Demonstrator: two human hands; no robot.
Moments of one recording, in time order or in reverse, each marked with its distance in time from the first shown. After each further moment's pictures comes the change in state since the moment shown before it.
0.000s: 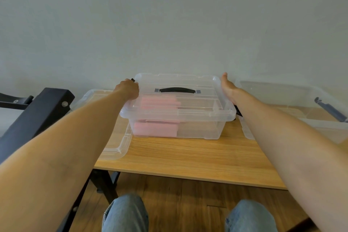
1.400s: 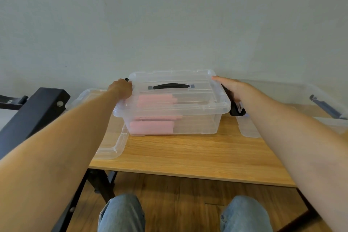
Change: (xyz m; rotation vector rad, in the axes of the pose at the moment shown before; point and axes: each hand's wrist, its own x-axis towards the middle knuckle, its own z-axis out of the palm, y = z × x) left_hand -0.015 -0.004 -0.008 -0.047 0.001 0.017; right_hand -0.010 0.004 -0.031 0.089 -0.147 0.015
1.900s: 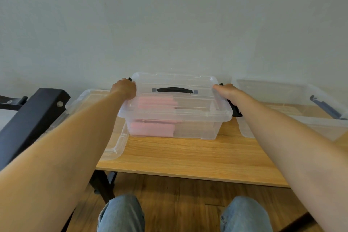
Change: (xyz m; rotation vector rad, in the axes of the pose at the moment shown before) left_hand 0.022 0.005 0.014 0.168 0.034 0.037; right_hand -0.002 0.011 0.018 -0.284 0.155 -0.076
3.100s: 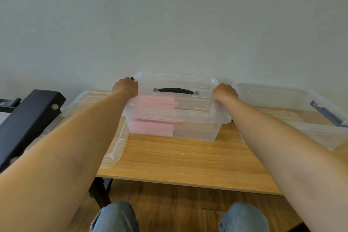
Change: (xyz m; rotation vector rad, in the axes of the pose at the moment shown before) left_hand 0.017 0.014 -0.002 -0.318 0.091 -0.133; right_hand 0.030 -0.018 0.020 -0.439 0.222 0.028
